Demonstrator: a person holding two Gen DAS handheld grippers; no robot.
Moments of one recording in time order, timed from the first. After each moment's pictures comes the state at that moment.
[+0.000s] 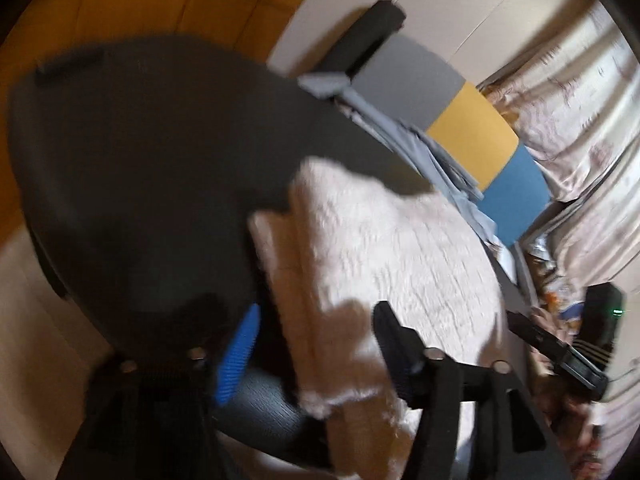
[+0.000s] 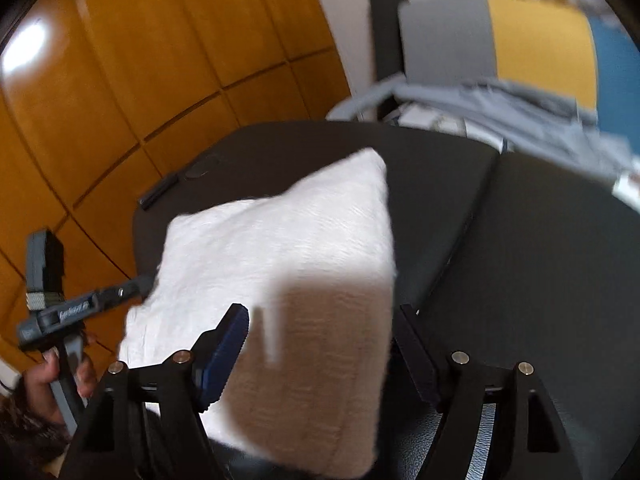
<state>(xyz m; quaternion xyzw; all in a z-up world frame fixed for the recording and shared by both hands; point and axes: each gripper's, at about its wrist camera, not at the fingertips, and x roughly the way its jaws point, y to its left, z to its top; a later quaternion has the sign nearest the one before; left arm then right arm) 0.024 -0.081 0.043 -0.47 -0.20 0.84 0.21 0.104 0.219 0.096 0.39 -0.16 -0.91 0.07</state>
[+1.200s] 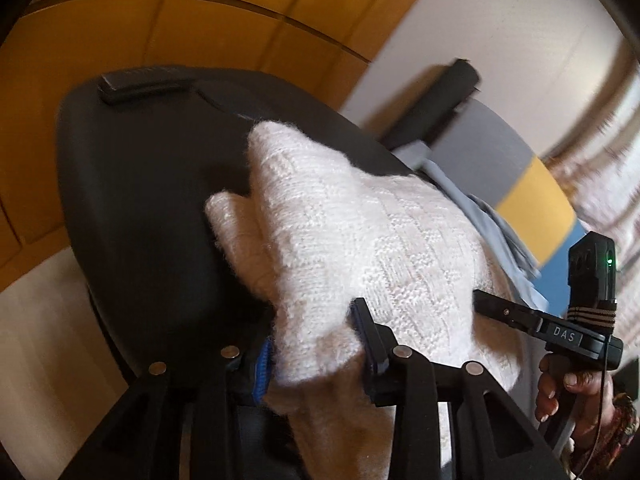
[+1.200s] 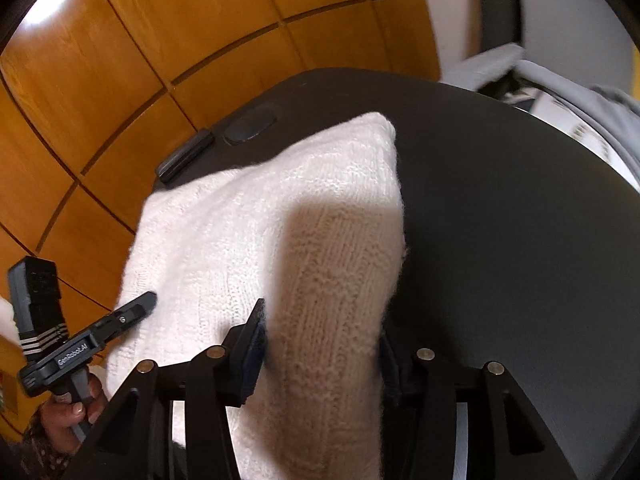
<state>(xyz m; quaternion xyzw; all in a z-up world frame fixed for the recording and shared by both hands) -0.079 -0.205 0.028 -0.40 -0.22 0.89 0.08 -0.110 0.074 0.069 0.46 -0.09 -0.86 0.18</state>
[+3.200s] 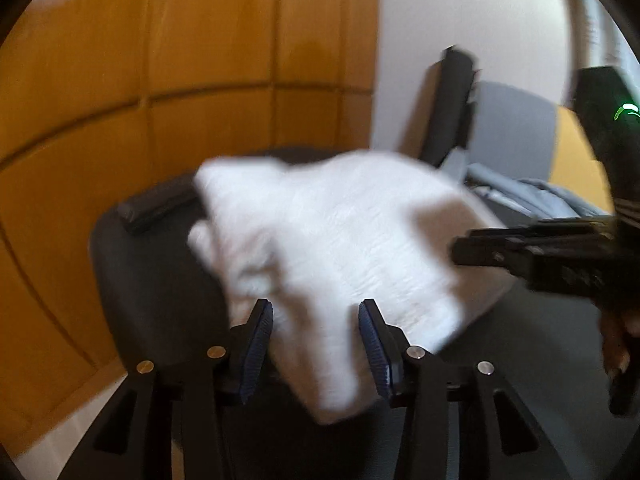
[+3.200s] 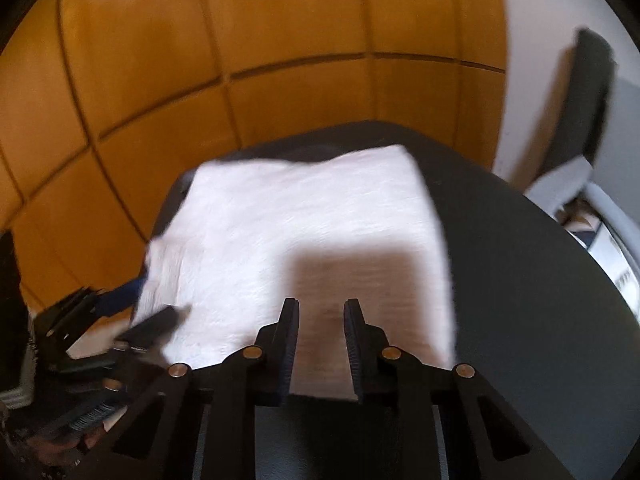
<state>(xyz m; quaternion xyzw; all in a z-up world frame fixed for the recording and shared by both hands) -0.106 -0.208 0.009 -0.32 -0.05 0.94 -0.01 -0.116 0.022 0.077 0.38 0.05 -0.89 0.24</state>
